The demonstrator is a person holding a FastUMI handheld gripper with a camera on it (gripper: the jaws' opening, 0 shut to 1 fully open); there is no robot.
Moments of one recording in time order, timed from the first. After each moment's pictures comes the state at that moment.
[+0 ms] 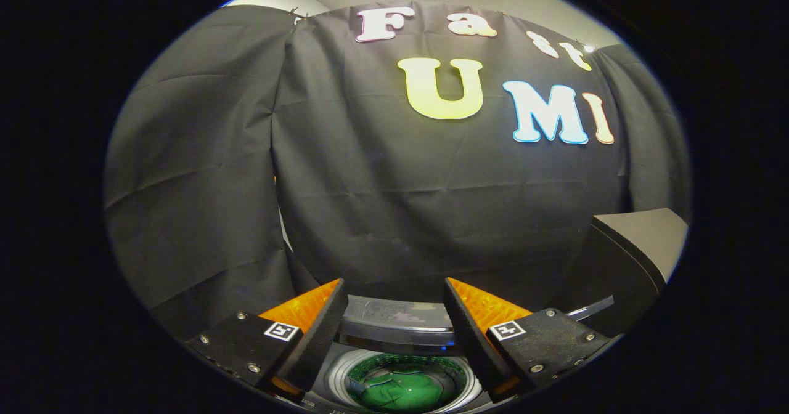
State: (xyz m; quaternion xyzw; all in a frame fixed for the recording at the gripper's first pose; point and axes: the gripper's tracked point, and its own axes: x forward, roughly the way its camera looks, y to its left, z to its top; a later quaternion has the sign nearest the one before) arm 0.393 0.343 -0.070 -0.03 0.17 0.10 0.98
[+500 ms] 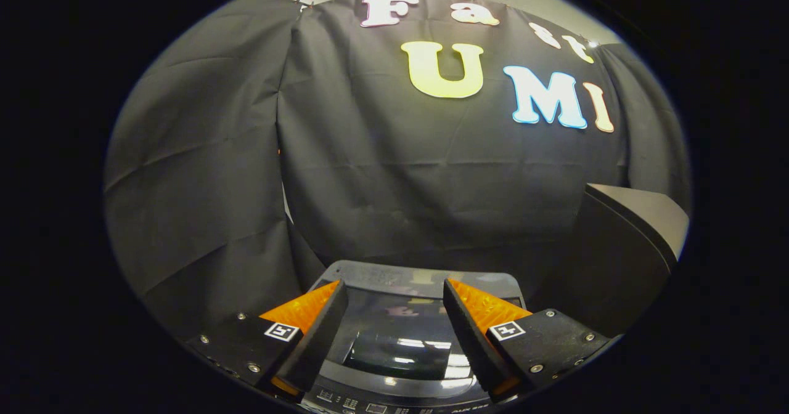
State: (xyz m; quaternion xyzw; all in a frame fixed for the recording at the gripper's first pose) arm 0.351 0.325 -0.119 -0.05 0.21 0.10 0.97
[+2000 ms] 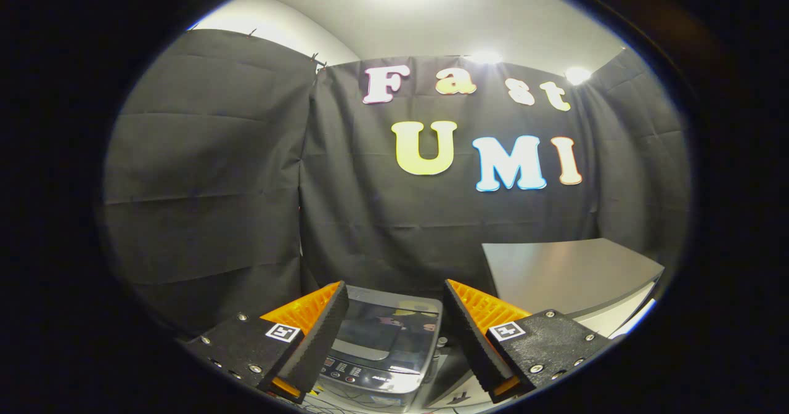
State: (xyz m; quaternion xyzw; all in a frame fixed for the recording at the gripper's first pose) arm 0.178 0.172 0.043 -0.05 0.05 0.13 0.99
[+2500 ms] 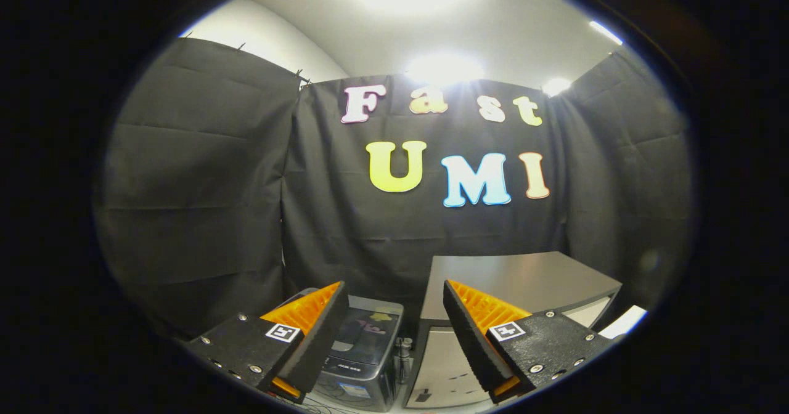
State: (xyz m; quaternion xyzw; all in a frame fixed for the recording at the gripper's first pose) arm 0.122 0.083 0.085 -0.05 0.02 0.09 0.99
